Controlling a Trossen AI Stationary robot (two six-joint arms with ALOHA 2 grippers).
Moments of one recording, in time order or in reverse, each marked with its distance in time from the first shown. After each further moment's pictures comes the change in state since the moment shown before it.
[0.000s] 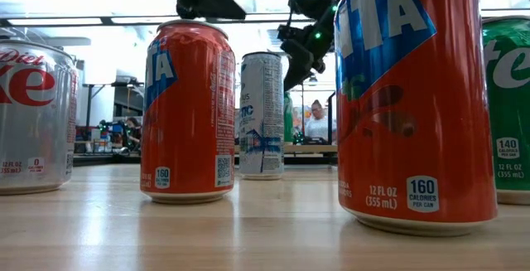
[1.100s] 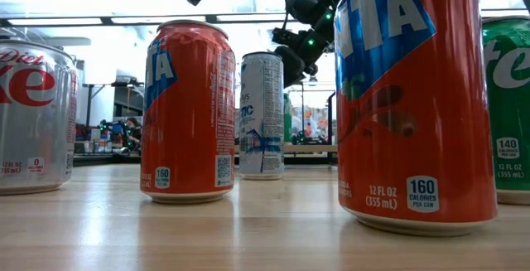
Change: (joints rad) left arm -0.050 0.000 0.000 0.164 -0.003 0.057; right arm -0.027 0.049 0.000 0.152 0.000 -0.061
